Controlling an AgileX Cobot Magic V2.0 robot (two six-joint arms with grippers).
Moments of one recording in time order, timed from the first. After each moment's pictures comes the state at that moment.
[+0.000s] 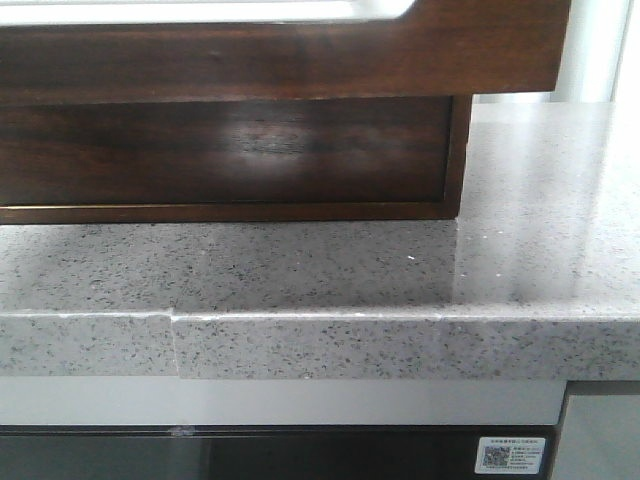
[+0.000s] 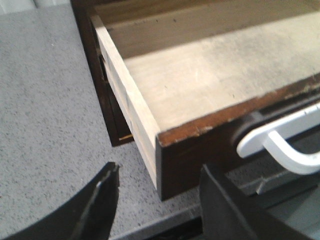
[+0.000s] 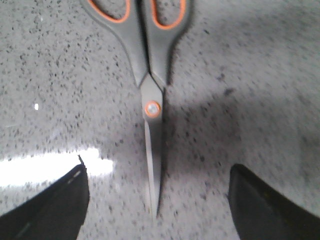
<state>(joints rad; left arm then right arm) -0.17 0.47 -0.74 -0.28 0.81 0.33 -0.35 1.42 -1.15 0.09 1.00 -0.17</state>
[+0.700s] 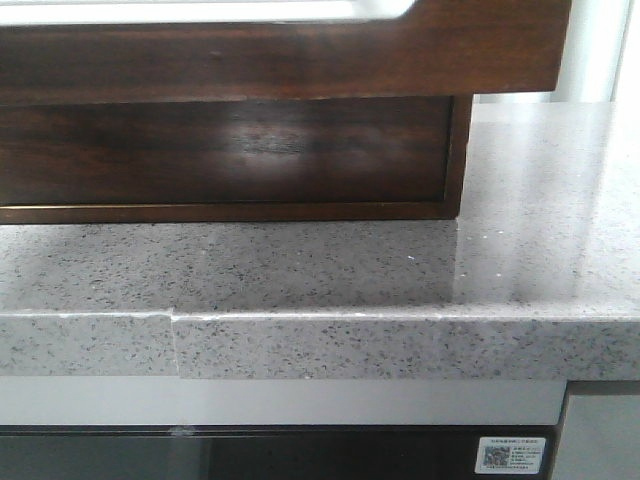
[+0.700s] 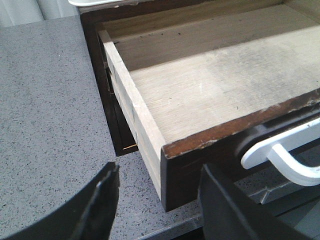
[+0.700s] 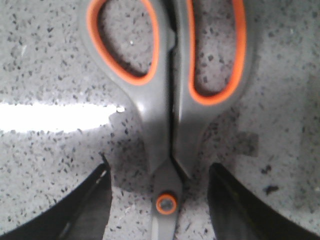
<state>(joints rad) -0.17 0.47 -0.74 -0.28 0.79 0.33 -0.31 1.73 -1.36 0.10 1.07 -0.27</state>
